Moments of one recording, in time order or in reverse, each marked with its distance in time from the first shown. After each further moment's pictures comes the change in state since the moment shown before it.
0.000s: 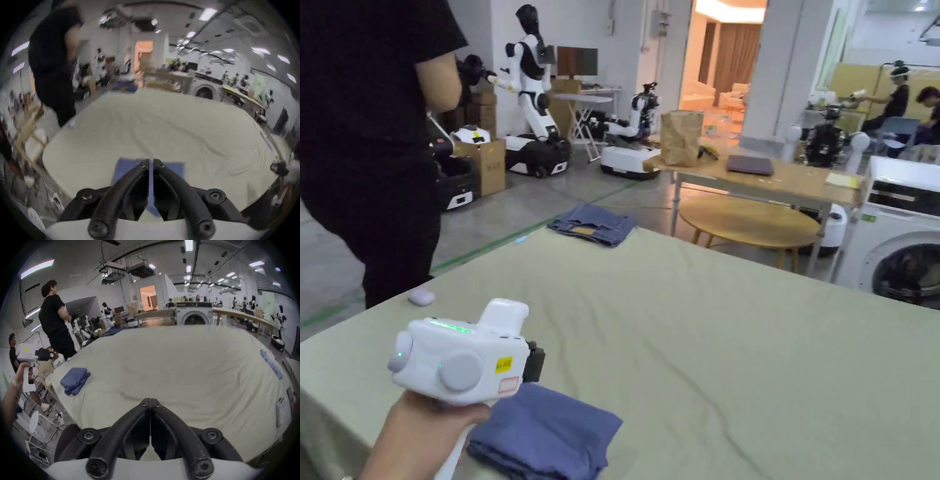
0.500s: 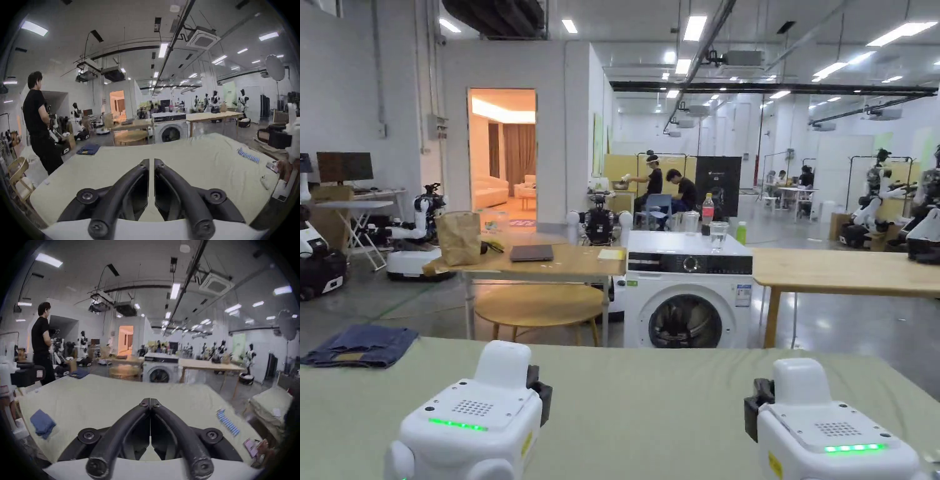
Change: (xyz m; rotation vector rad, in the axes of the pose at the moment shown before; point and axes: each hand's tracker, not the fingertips) left arm 0.290 0.082 0.044 0.413 -0.151 -0.160; right arm 0.039 0.167 0.073 0.434 -0.348 0.139
